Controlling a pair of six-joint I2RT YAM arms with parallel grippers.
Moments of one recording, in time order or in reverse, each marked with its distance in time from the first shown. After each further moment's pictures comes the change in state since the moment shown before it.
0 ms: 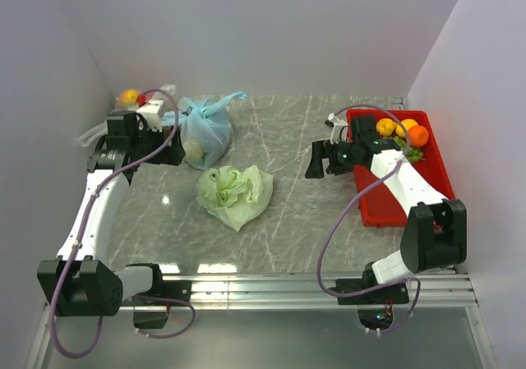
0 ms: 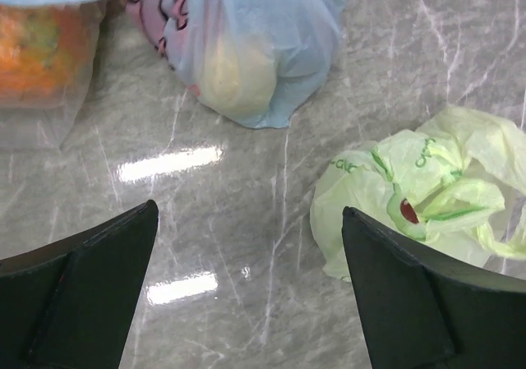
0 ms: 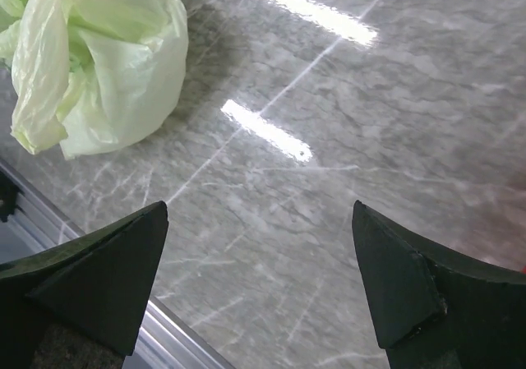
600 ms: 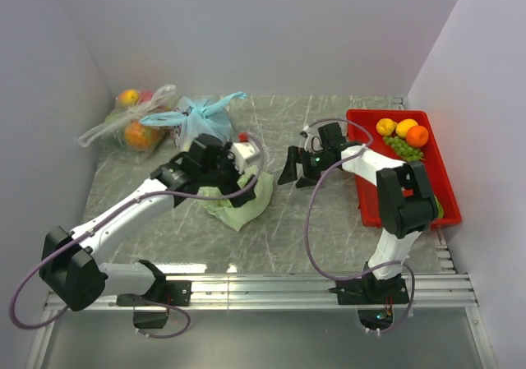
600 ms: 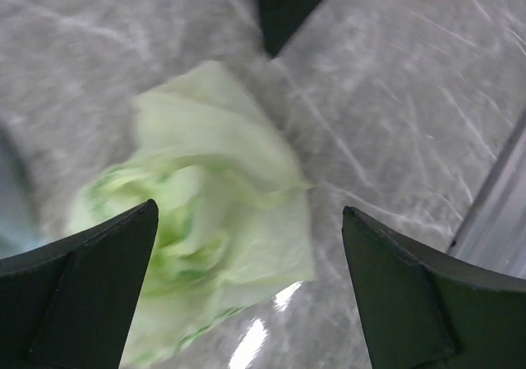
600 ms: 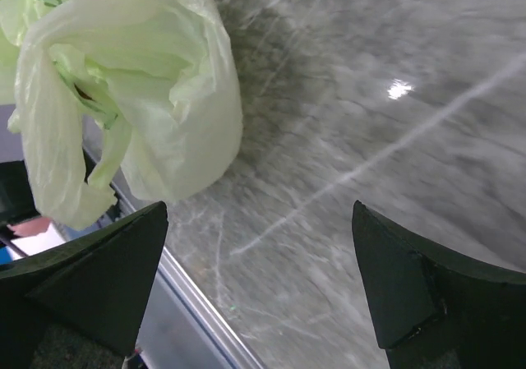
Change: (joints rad) left arm -0.619 0.040 -0.089 0.149 0.085 0.163; right arm 0.124 0.308 0.010 0.220 -0.156 0.300
